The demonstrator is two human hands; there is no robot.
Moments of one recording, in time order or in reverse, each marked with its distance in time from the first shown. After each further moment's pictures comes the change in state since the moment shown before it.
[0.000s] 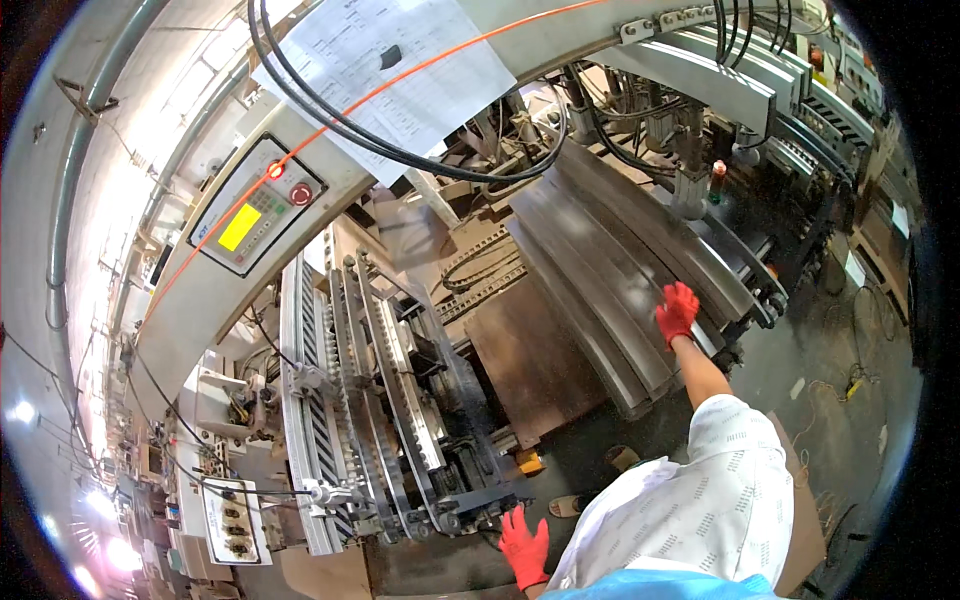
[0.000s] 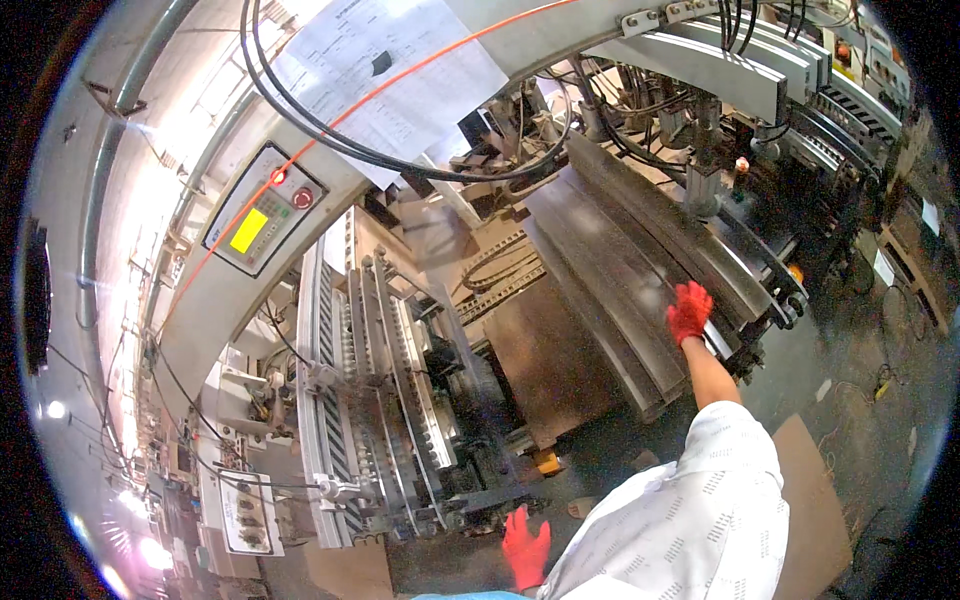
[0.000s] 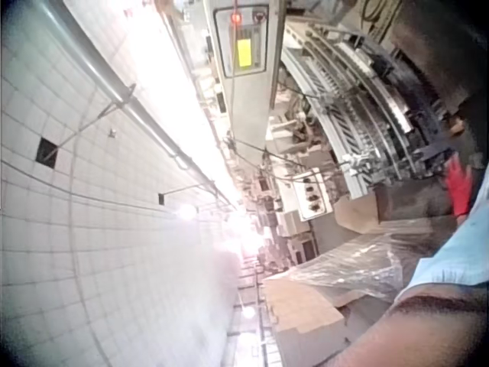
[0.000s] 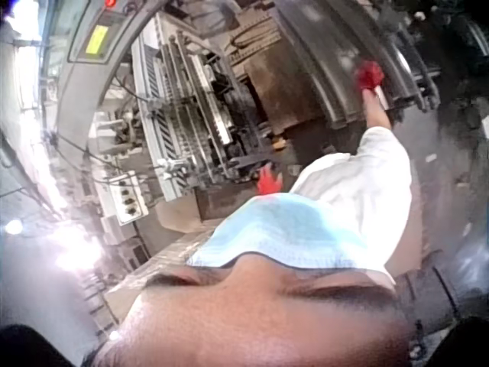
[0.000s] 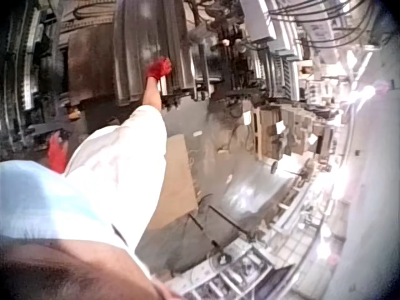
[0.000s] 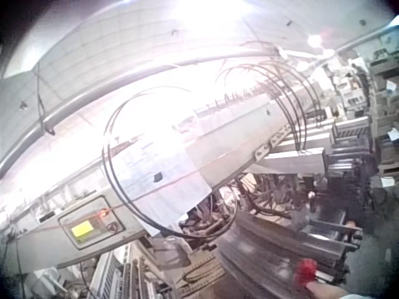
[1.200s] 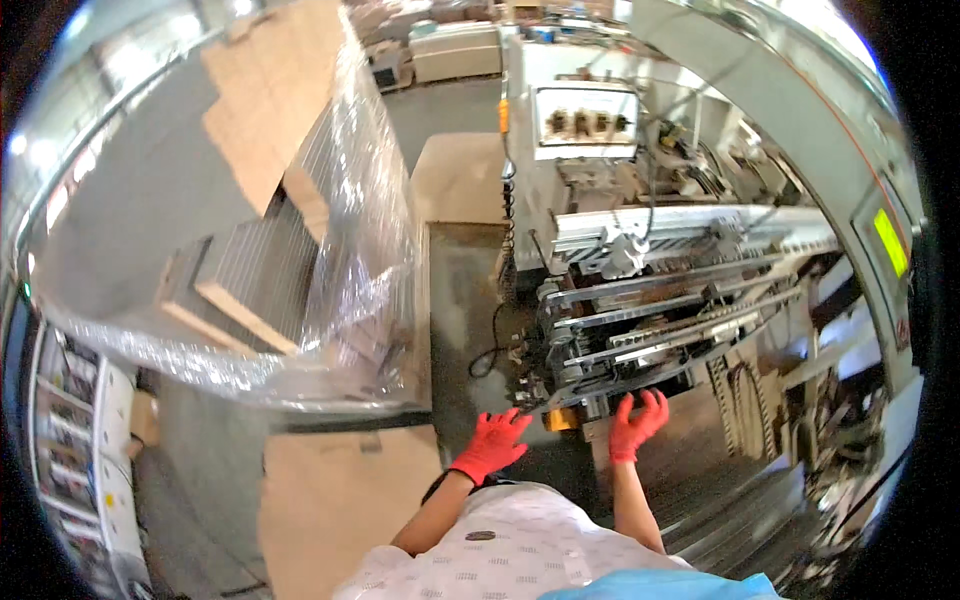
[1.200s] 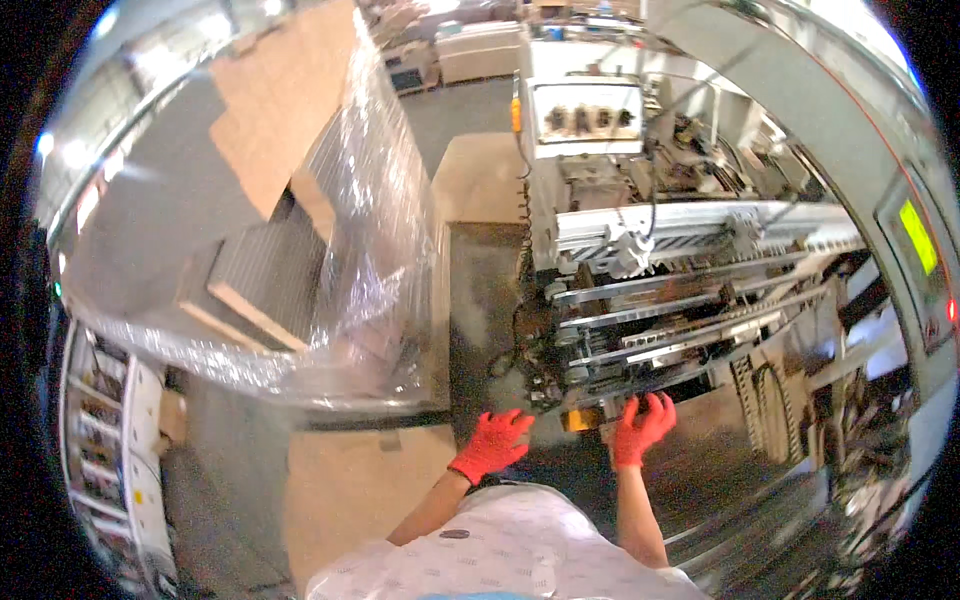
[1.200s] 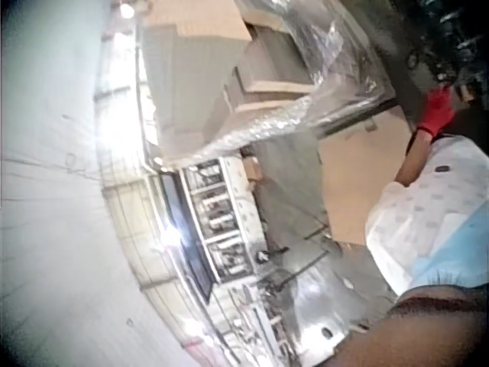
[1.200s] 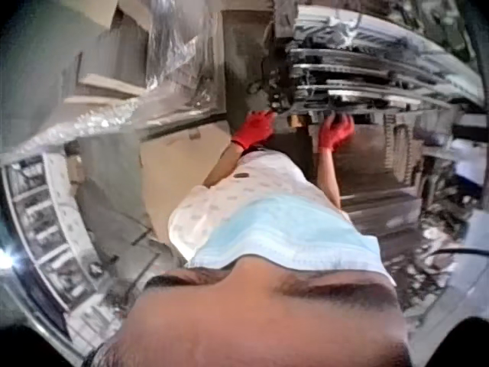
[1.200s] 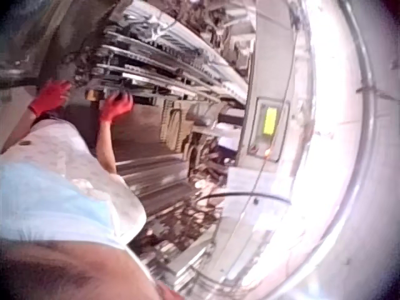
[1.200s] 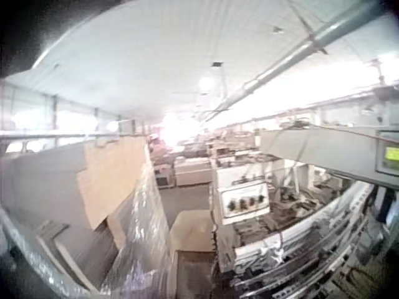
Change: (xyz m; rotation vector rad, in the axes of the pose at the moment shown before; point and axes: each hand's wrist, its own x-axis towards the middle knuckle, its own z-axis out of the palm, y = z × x) left_hand -0.078 -0.025 -0.005 -0.137 0.378 -0.690; right_hand -0.277 -0.382 -0.143 1.311 -0.563 -1.037
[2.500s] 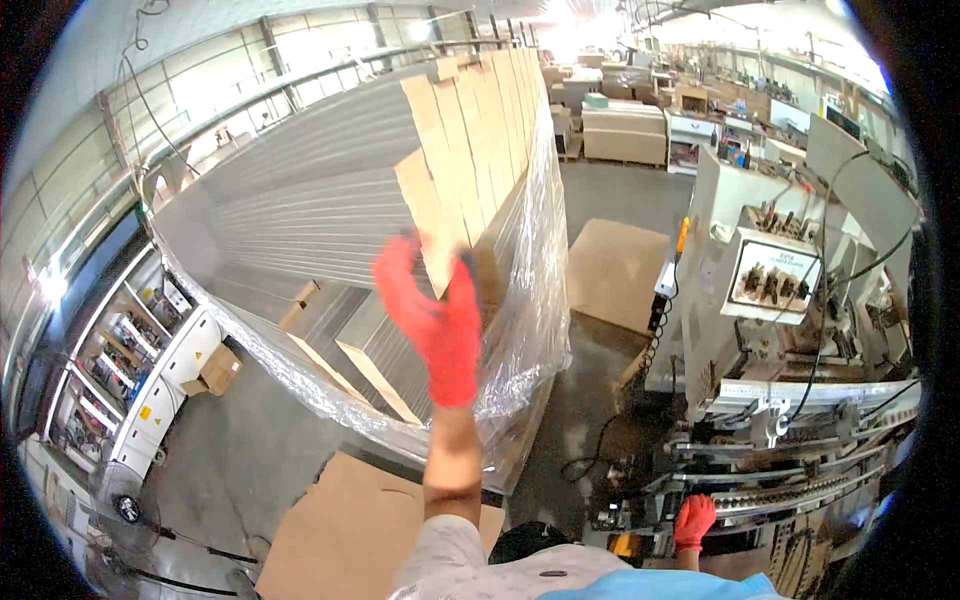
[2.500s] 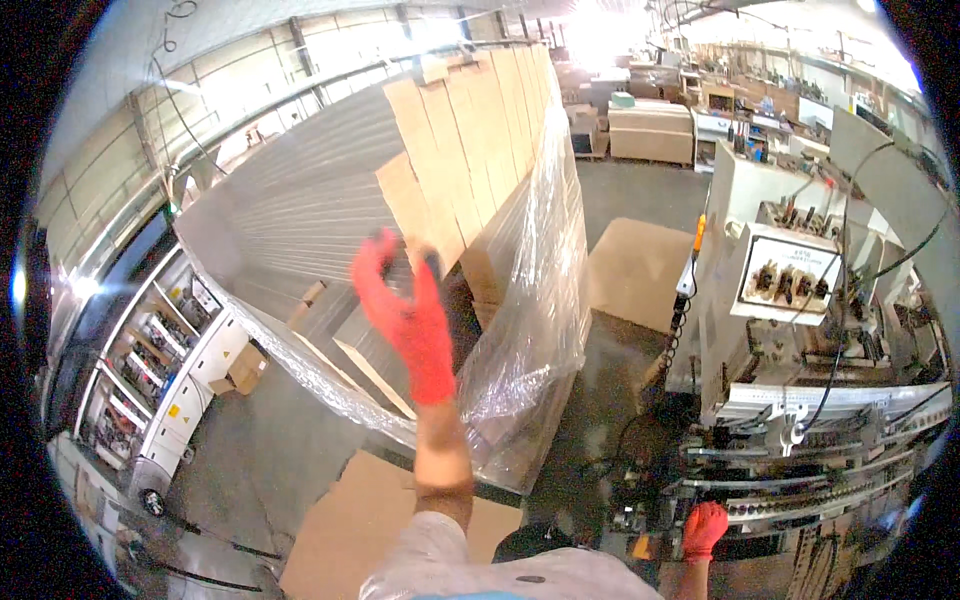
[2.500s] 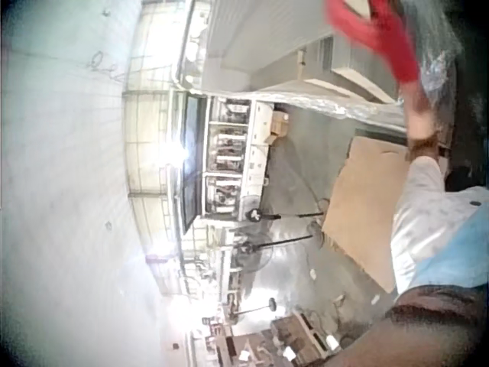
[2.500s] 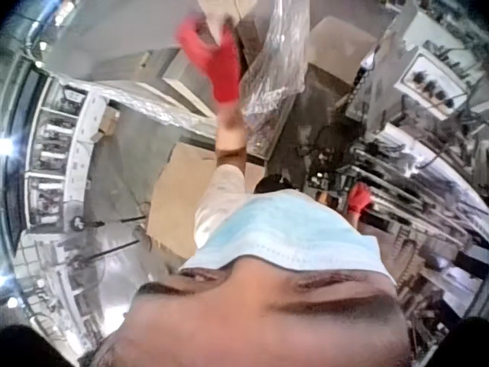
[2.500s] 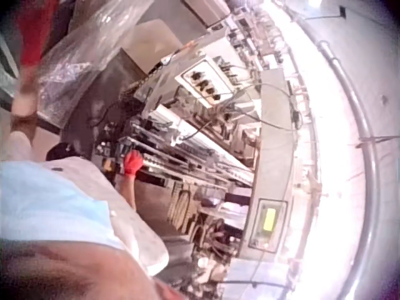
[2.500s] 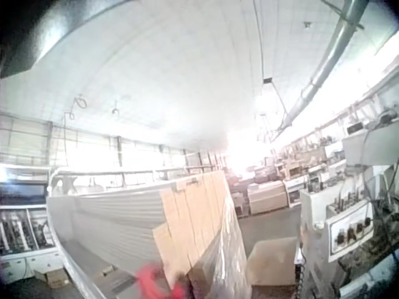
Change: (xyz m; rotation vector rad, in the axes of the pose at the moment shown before) left_hand 0.059 -0.112 -0.451 0.235 1.864 -0.109; right_hand 0.043 0.001 0.159 0.055 -0.593 -0.473
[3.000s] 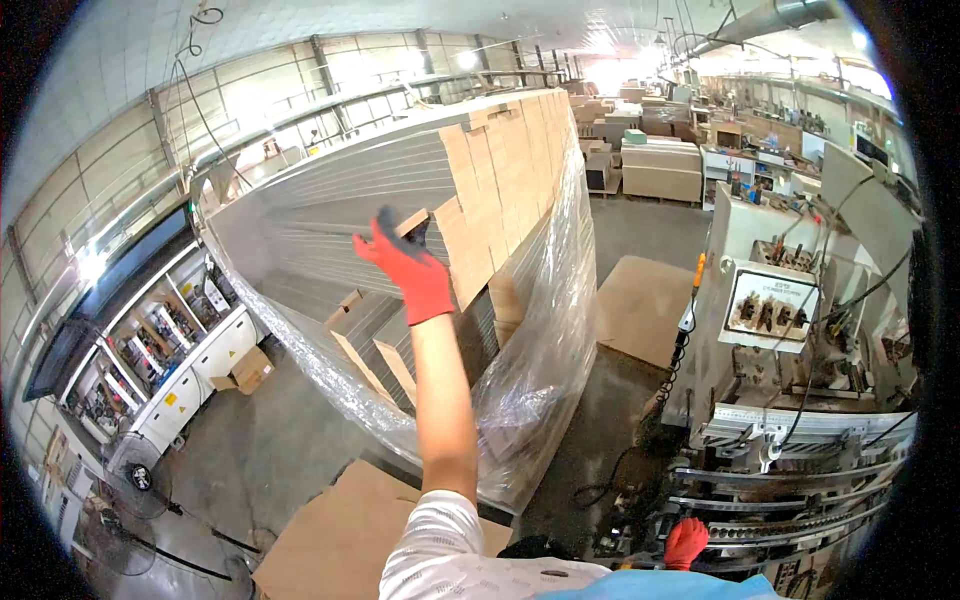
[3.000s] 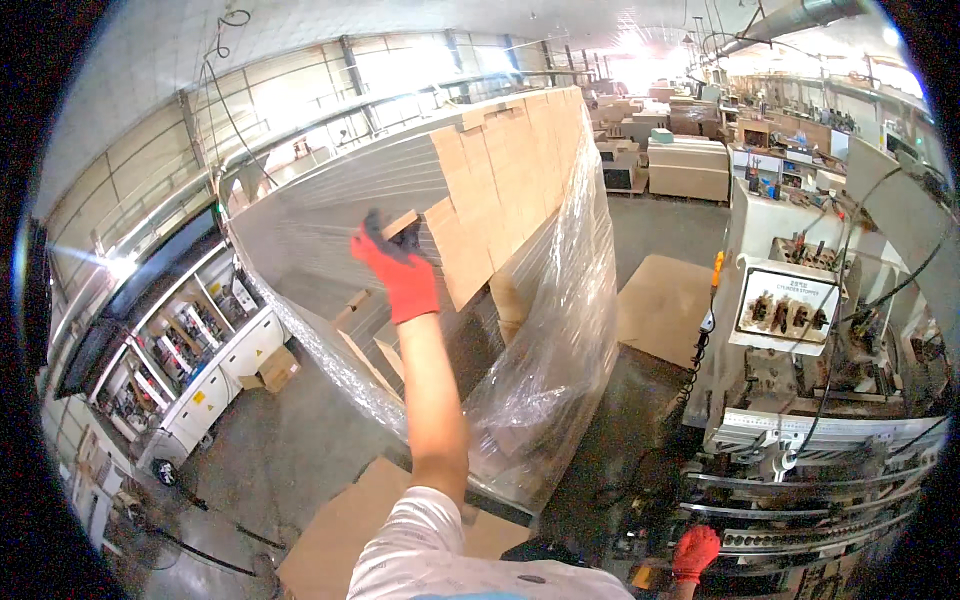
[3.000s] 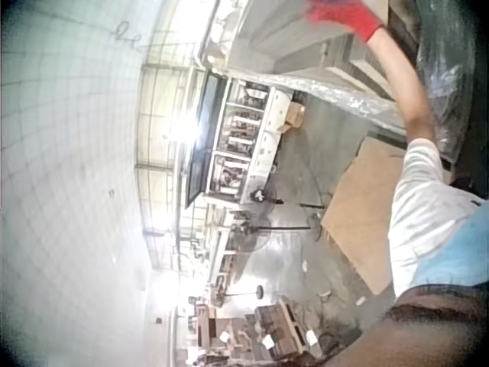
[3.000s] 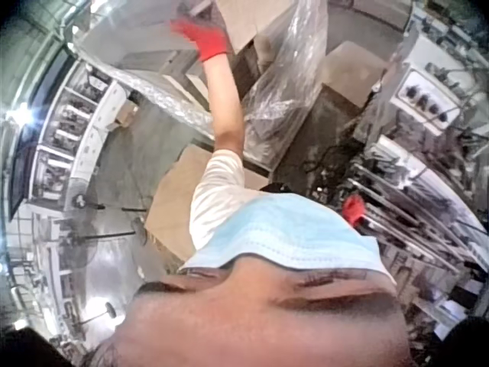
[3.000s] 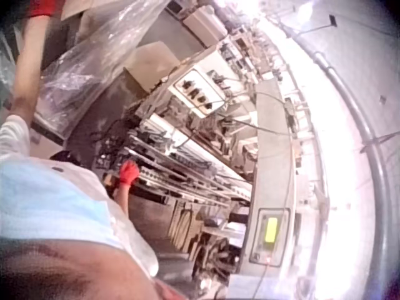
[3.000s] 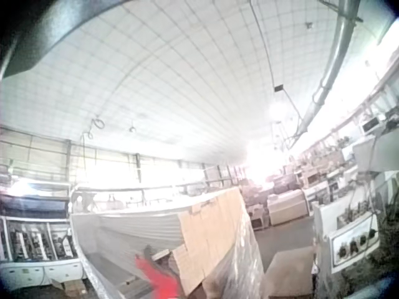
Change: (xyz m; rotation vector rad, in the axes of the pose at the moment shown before) left_hand 0.085 -0.048 0.032 -1.157 0.560 -0.586; right_hand -0.002 0.005 0.003 -0.026 -0.010 0.033
